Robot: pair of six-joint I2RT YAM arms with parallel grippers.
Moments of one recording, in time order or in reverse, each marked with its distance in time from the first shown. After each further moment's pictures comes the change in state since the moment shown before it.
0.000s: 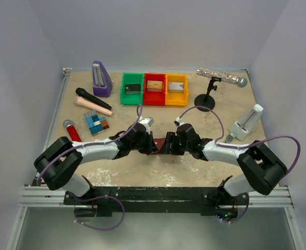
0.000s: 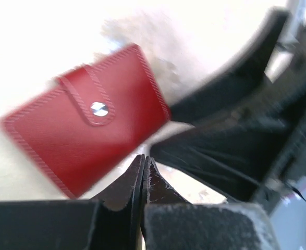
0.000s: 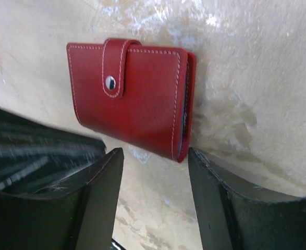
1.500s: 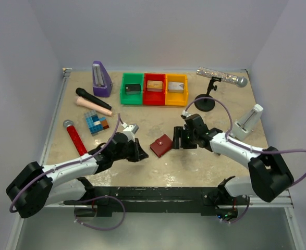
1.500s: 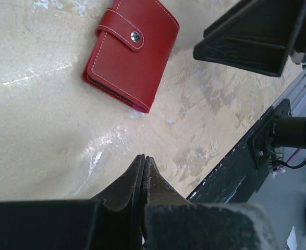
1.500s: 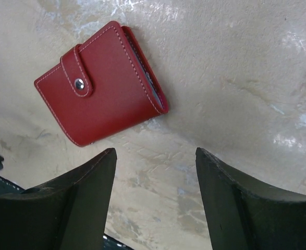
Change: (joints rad) left arm 0.049 -0.389 -0.261 -0.017 0.008 -0.019; right arm -0.147 -0.118 0.138 -0.415 0.017 -0.256
